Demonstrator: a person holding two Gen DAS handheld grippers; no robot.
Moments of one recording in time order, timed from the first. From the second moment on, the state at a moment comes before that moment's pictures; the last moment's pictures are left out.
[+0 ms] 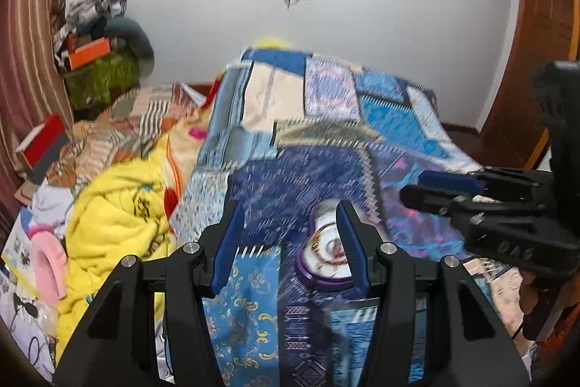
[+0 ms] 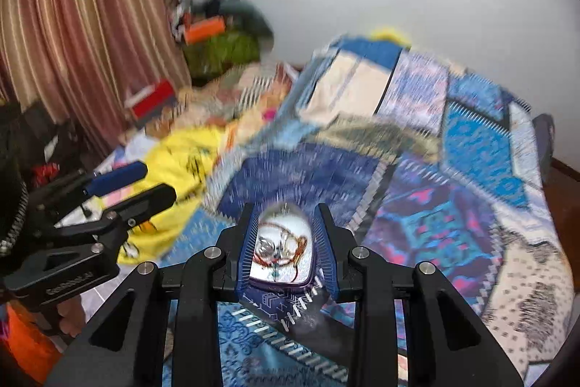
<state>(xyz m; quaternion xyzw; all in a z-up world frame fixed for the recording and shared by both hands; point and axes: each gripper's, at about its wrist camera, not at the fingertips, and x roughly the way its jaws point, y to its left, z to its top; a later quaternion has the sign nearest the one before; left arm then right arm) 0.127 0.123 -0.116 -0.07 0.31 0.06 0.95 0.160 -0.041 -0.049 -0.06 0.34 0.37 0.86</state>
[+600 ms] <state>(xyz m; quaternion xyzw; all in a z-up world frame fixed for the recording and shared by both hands) -0.020 0.047 0.033 -0.01 0.08 0.05 1.00 0.007 -0.108 0.087 -0.01 0.10 0.32 0.94</state>
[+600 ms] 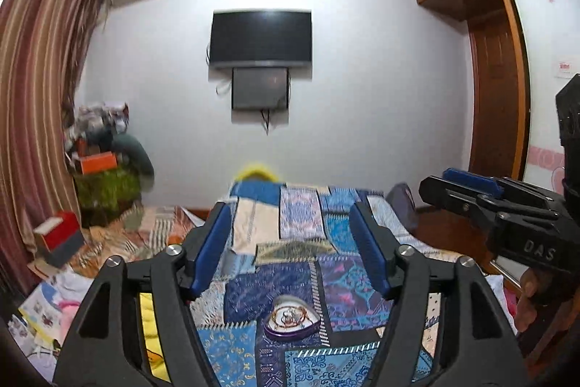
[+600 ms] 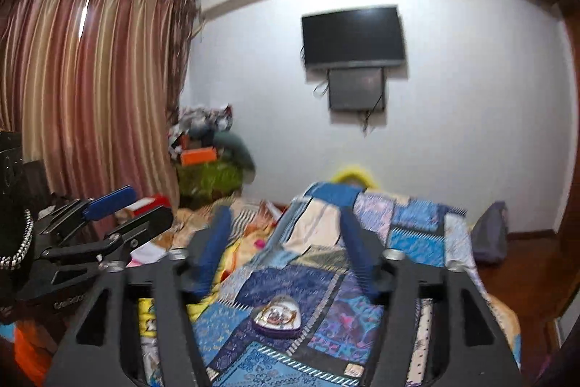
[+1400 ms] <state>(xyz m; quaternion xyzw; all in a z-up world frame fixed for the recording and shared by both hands) -0.057 0.045 0.040 -0.03 0.06 0.09 0.99 -0.019 -0.118 0.085 0.00 0.06 0.27 0.96</state>
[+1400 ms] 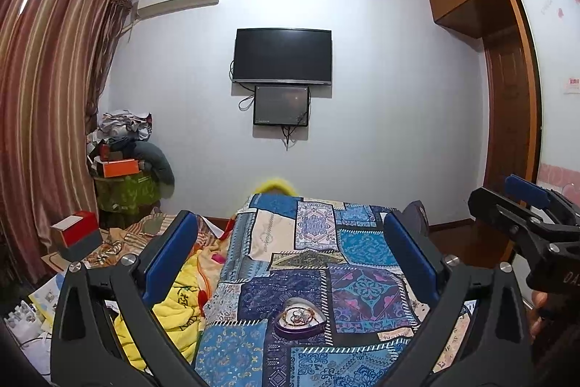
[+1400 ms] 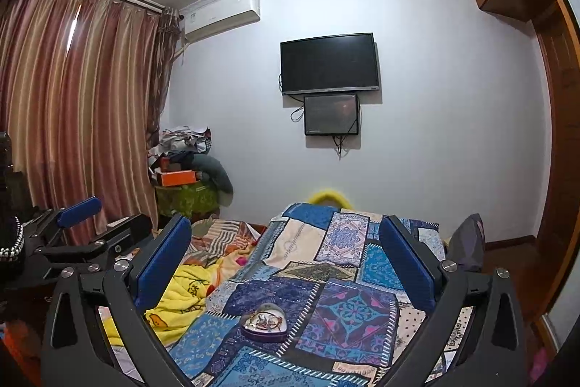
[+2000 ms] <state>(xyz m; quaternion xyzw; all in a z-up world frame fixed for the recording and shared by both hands) -0.051 0.046 0.037 -0.03 0.07 0.10 0.99 -0.016 -0.118 0.080 0.00 0.07 0.28 0.96</state>
